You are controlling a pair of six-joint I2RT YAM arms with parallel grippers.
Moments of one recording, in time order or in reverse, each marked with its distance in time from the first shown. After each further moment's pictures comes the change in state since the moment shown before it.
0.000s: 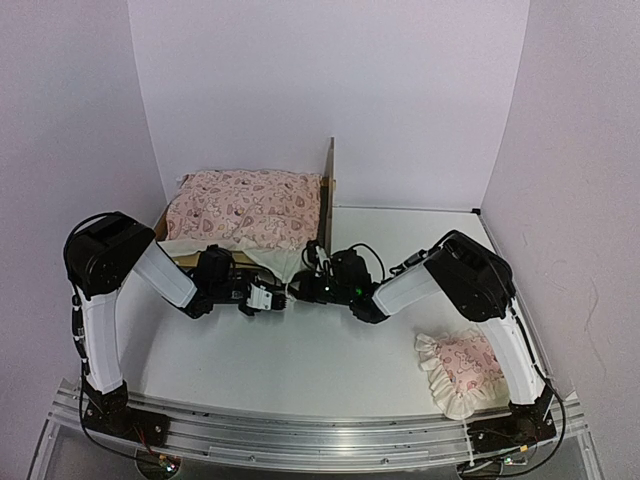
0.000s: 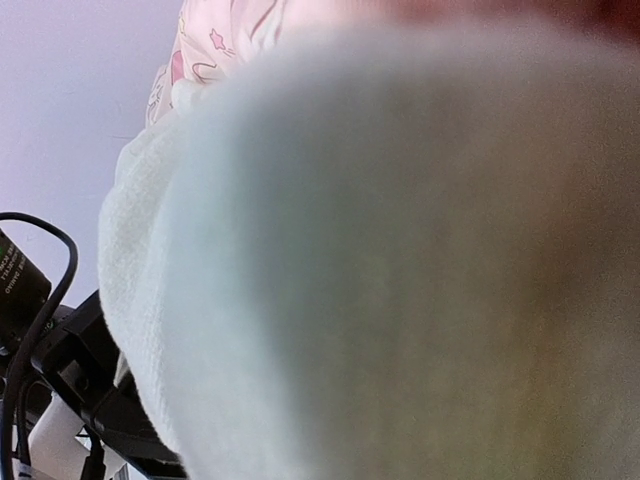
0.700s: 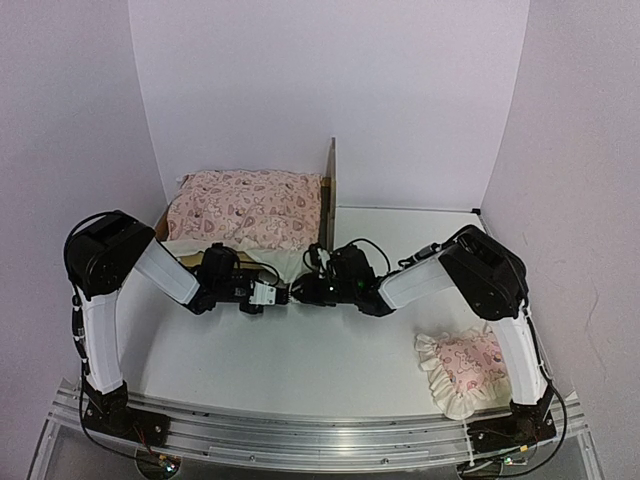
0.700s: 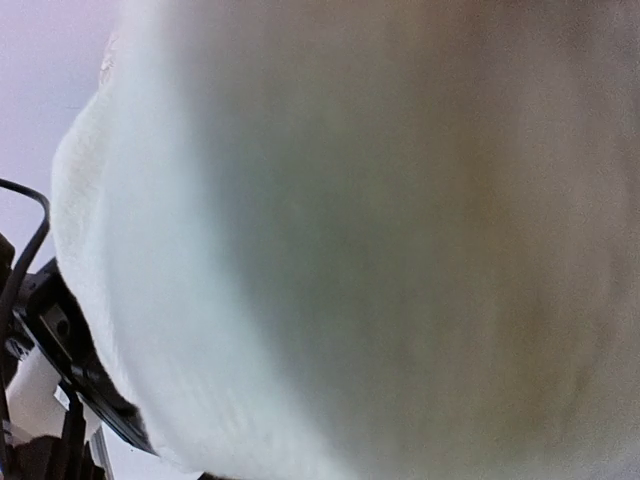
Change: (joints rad) left arm -0.007 0.001 0.041 -0.103 -0.051 -0.071; right arm 0.000 -0.092 -0.031 -0.215 0.016 -0.053
